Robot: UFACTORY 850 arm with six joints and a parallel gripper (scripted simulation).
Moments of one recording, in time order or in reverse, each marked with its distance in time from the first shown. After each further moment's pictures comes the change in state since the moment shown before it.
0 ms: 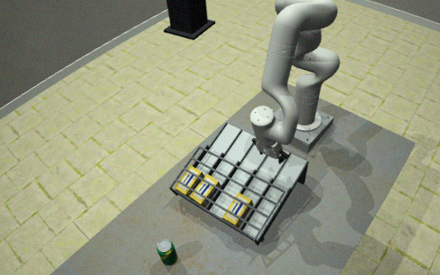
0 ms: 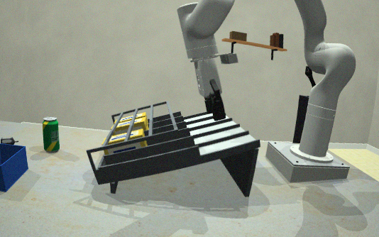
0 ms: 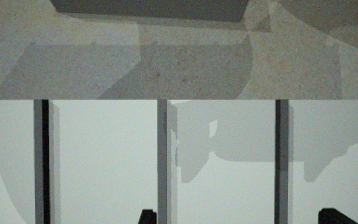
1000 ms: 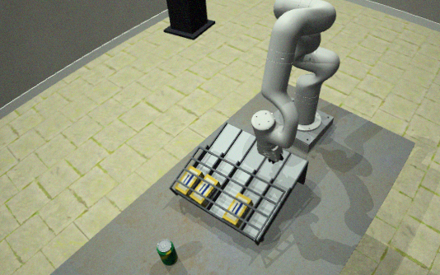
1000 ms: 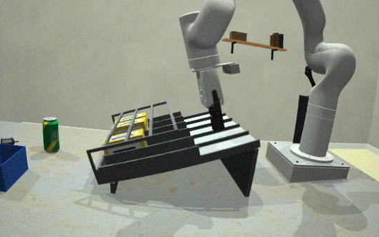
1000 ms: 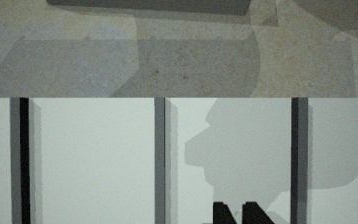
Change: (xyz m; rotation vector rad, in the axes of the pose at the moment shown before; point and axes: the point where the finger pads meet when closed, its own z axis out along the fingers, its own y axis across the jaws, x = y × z) arm 0.000 0.000 0.028 0.000 0.000 0.000
